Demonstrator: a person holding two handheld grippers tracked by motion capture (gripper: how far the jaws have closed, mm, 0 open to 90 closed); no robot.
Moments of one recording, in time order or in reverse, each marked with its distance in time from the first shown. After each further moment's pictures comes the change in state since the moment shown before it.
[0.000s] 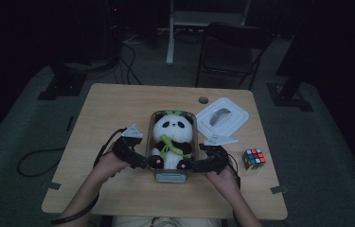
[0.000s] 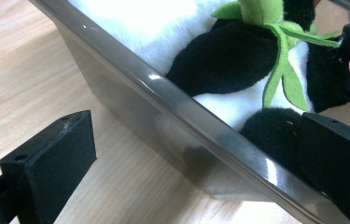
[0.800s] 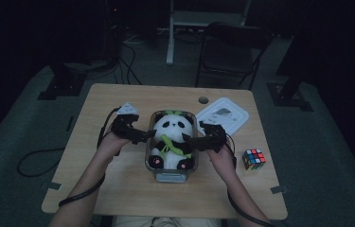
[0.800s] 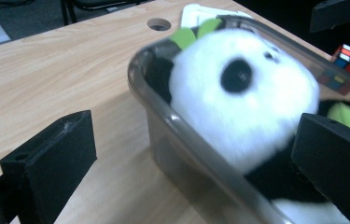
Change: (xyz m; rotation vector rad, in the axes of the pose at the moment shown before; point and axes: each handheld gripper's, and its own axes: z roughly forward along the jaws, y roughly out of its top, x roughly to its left) left arm 0.044 0.046 -0.001 -0.175 0.112 -0.064; right arm -0.025 0.053 0.014 -0.116 -0.091 -0.035
